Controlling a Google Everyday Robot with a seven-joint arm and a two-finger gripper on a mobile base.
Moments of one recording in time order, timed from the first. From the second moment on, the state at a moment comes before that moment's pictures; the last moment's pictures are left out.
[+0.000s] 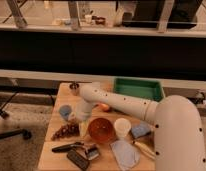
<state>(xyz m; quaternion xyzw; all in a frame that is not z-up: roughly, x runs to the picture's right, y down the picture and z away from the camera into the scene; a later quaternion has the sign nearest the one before) -0.142 0.209 0.806 -0.39 -0.34 -0.21 0.83</state>
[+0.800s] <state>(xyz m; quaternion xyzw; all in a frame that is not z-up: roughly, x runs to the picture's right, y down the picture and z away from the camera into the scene) -0.144 0.222 0.813 -0.40 -0.34 -0.21 0.82</state>
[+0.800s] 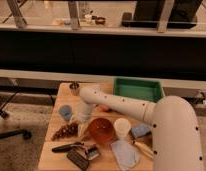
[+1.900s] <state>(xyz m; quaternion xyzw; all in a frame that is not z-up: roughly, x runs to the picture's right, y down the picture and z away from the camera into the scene) -0.145 0.225 0.811 -0.40 -0.35 -0.21 0.82</state>
